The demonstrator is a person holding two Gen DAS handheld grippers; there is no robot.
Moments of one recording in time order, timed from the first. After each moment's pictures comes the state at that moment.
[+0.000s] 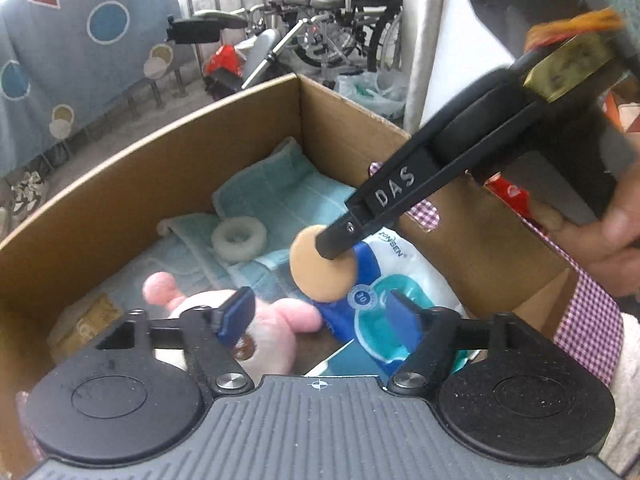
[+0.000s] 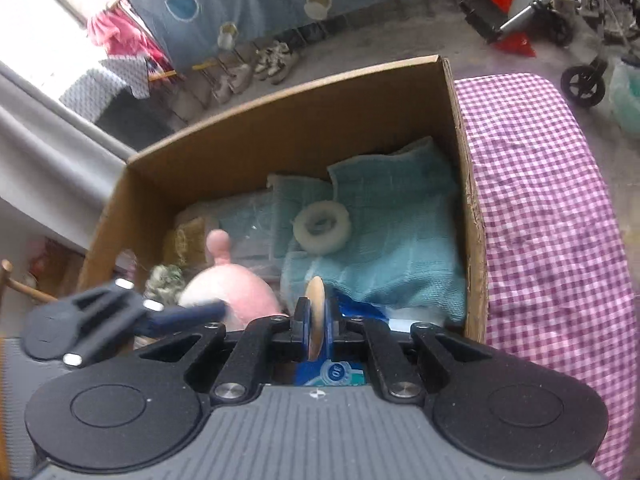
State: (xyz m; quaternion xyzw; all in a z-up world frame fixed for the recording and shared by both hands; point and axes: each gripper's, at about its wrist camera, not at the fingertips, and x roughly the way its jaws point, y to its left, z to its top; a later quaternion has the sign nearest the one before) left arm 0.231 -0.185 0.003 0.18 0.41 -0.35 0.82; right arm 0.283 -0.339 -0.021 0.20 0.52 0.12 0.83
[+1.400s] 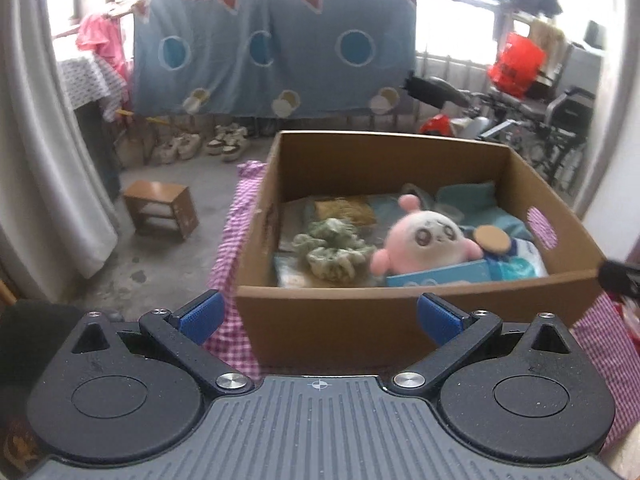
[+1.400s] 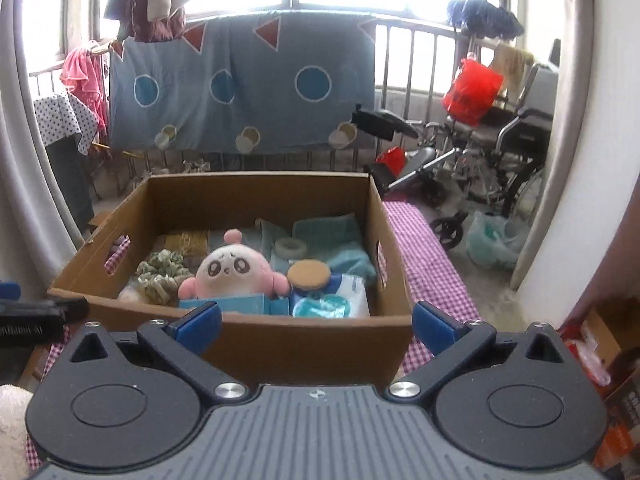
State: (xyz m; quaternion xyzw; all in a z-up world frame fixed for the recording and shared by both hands) left arm 0.107 -0.010 0.051 0.02 0.34 -0.06 0.94; right arm 0.052 -0.234 0.062 0.03 0.30 -0.08 0.95
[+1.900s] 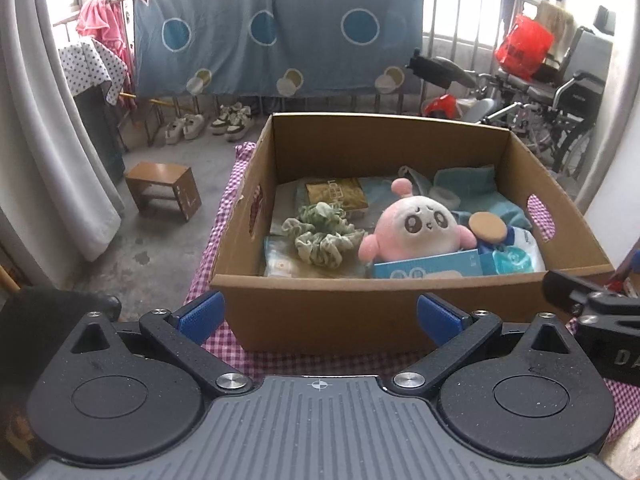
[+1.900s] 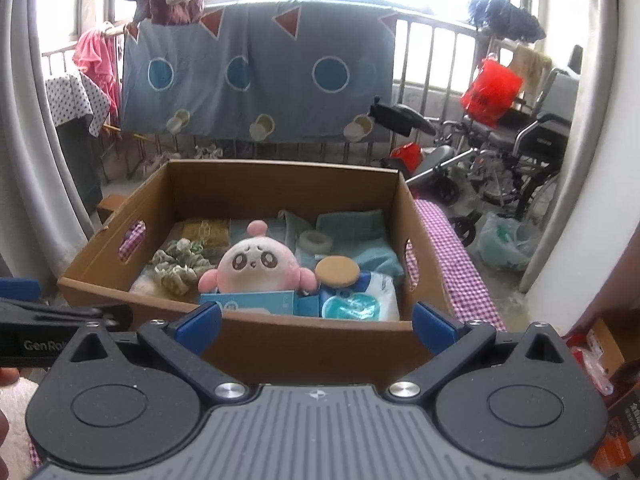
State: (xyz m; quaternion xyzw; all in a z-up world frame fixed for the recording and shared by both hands) left arm 0.107 -0.038 0.051 0.03 0.38 -0.05 0.92; right arm 0.072 -0.206 0.053 0.01 0.32 -0.06 0.94
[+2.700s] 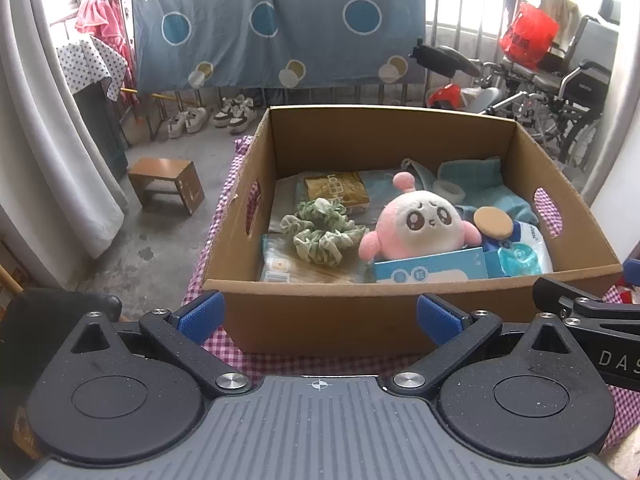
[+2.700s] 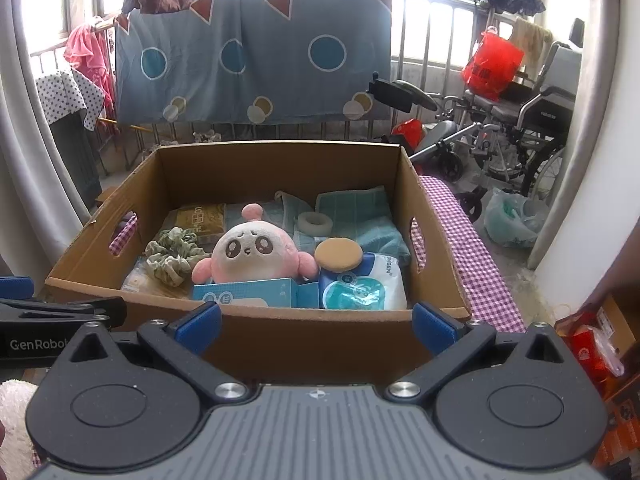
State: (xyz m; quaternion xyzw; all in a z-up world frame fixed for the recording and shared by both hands) left arm 0.116 -0.046 0.053 0.04 0.39 -0.04 0.92; right arm 0.086 -0.216 0.042 0.03 0.35 -0.06 0.93
